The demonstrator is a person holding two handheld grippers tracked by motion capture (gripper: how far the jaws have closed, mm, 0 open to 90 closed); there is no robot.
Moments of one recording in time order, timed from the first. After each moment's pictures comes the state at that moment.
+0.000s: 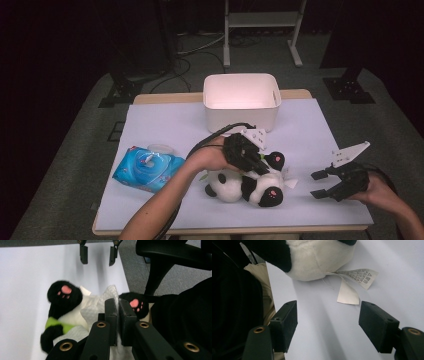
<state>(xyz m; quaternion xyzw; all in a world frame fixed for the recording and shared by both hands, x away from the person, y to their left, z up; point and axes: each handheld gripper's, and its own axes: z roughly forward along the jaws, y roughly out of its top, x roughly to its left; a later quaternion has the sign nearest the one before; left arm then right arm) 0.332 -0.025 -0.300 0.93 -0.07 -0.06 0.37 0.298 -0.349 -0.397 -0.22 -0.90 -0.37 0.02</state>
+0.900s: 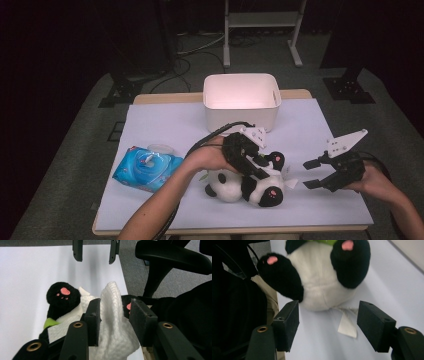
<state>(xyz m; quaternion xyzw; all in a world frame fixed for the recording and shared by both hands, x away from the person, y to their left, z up) 0.332 -0.015 -0.294 0.92 -0.05 -0.06 0.37 0.305 -0.318 -0.352 -0.17 -0.91 -0.39 0.00</state>
